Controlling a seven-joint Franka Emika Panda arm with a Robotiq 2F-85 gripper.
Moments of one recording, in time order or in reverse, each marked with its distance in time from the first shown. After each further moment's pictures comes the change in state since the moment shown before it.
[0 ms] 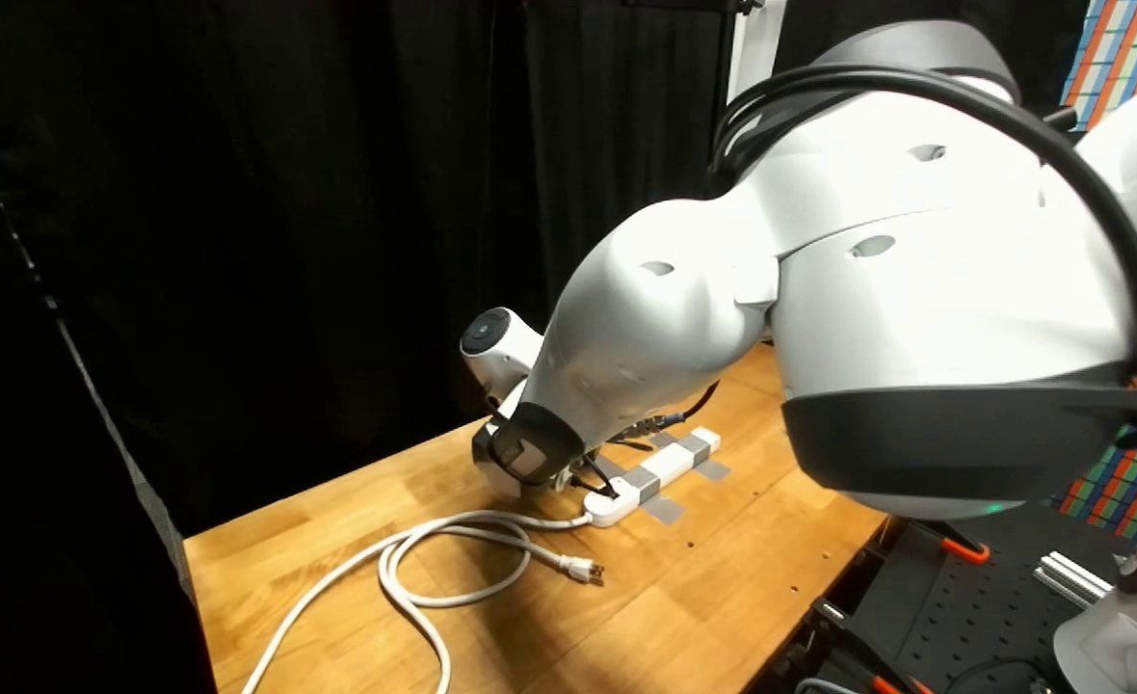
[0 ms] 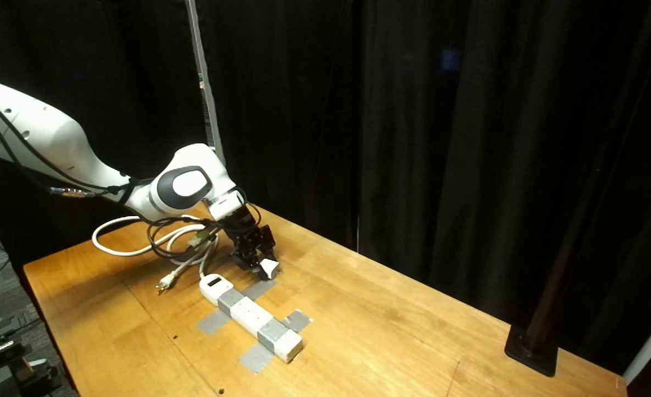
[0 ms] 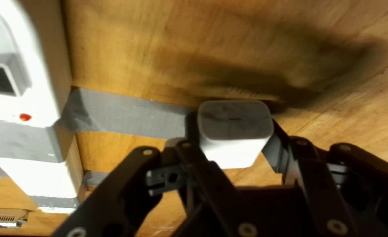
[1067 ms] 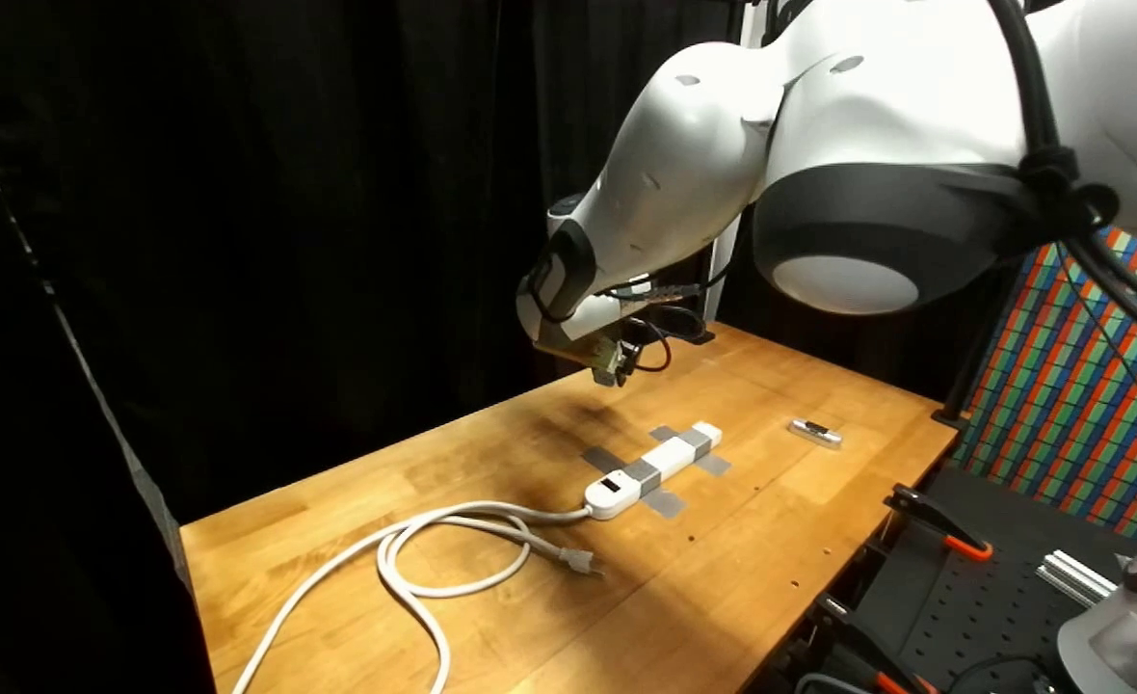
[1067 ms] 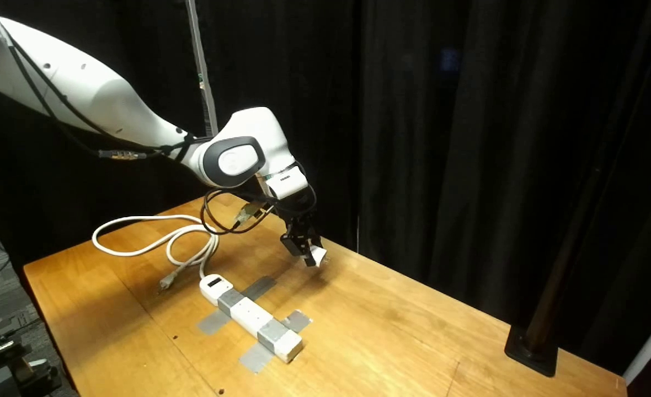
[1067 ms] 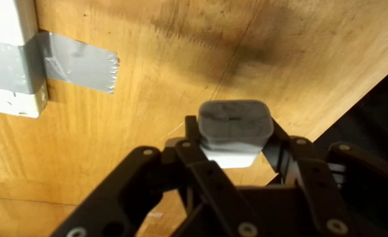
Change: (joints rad) arm -0.259 0.162 -0.037 0.010 0.176 -0.037 -0.450
